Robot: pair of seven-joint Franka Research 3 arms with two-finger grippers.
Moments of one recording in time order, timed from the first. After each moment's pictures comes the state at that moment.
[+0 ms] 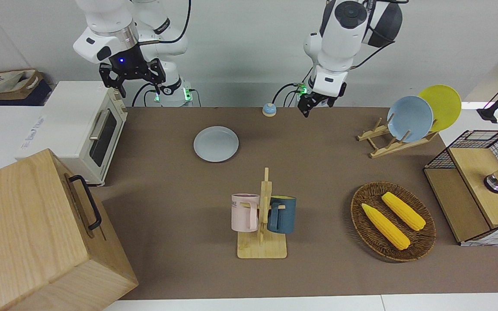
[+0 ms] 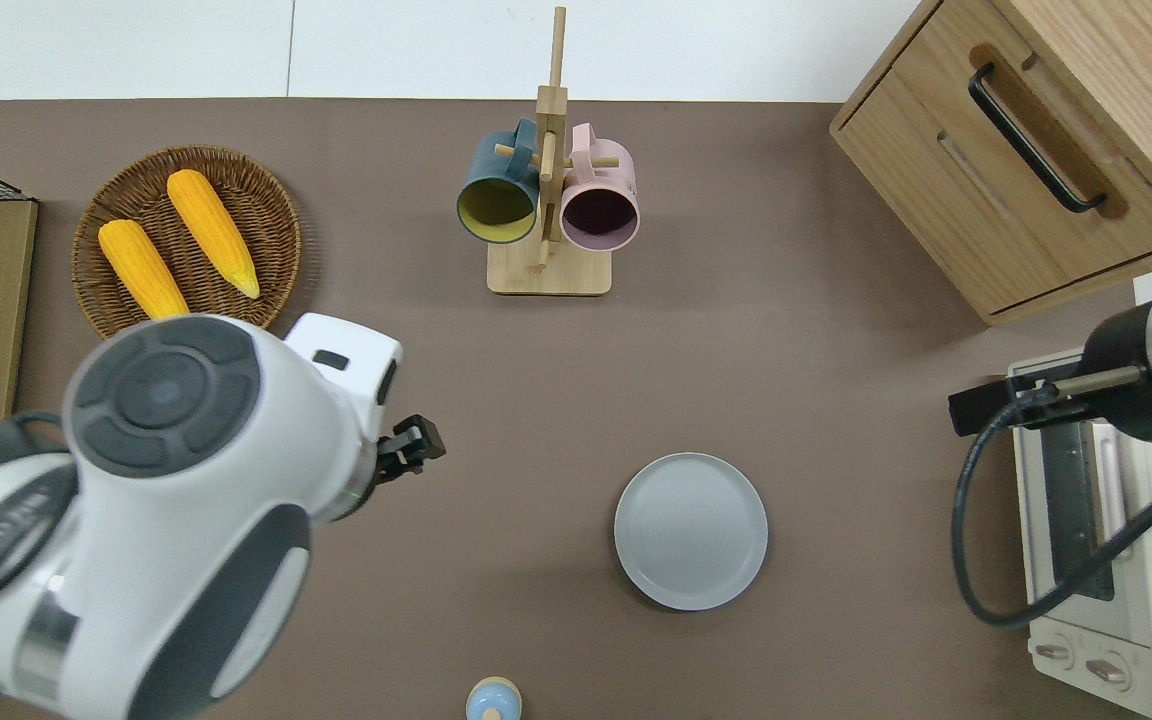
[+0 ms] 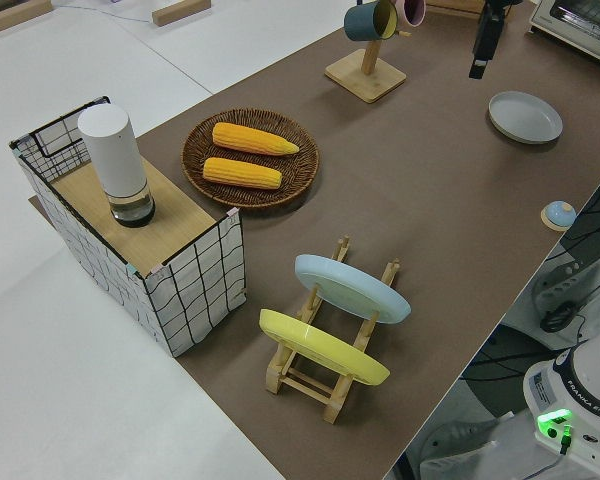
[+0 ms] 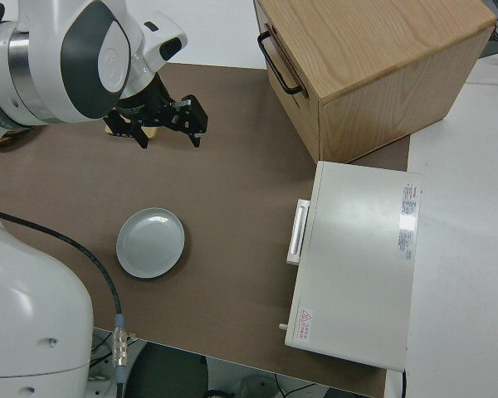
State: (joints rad) left arm -0.02 -0.08 -0.32 -1.78 -0.03 1.57 -0.69; right arm 0.02 -0.01 0.12 -1.48 0.00 1.39 0.02
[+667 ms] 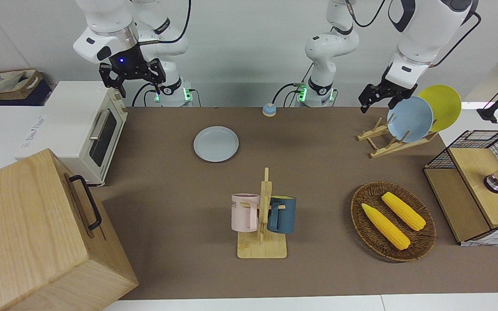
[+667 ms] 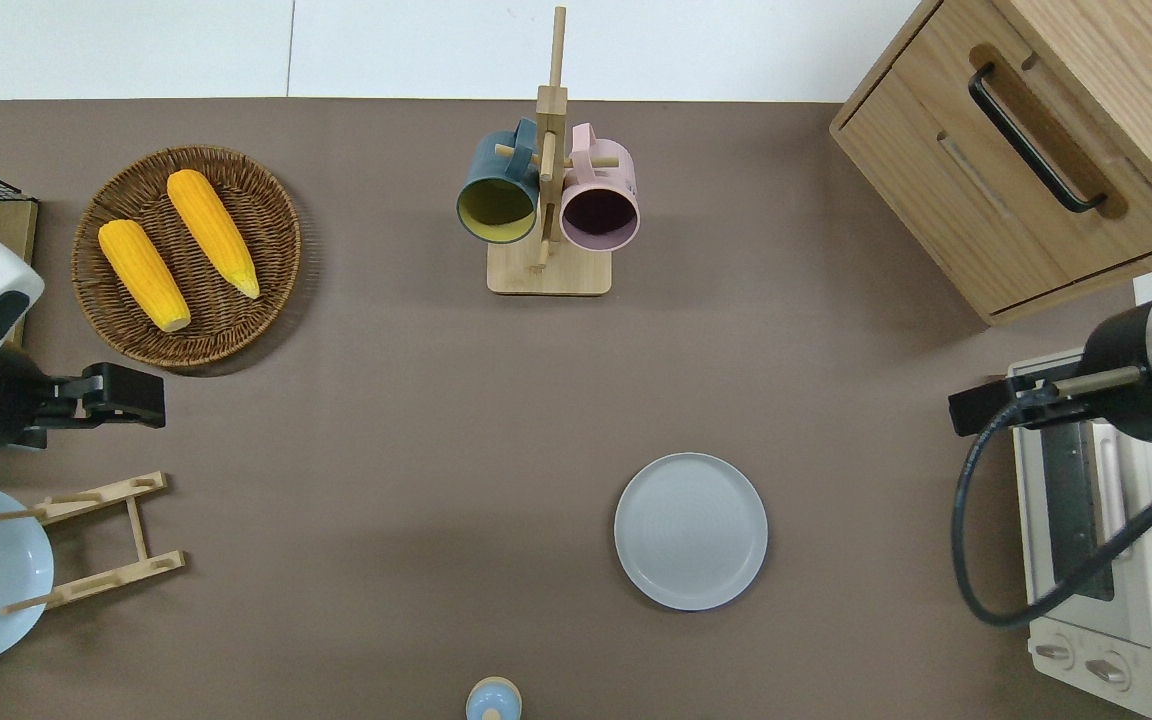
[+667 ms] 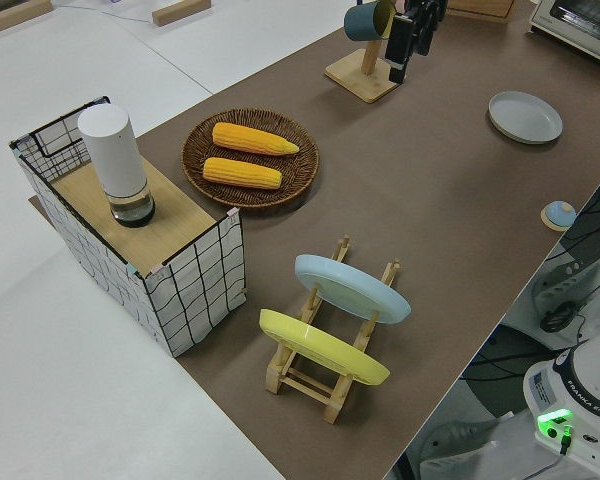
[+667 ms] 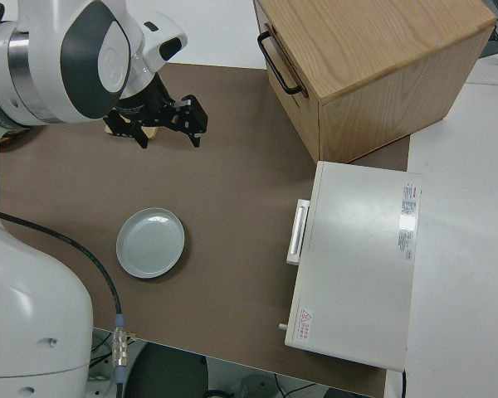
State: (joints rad) left arm 0.29 -0.07 -0.31 -1.67 -0.03 1.53 -0.16; right arm 0.02 -0.01 0.12 -1.48 0.00 1.39 0.02
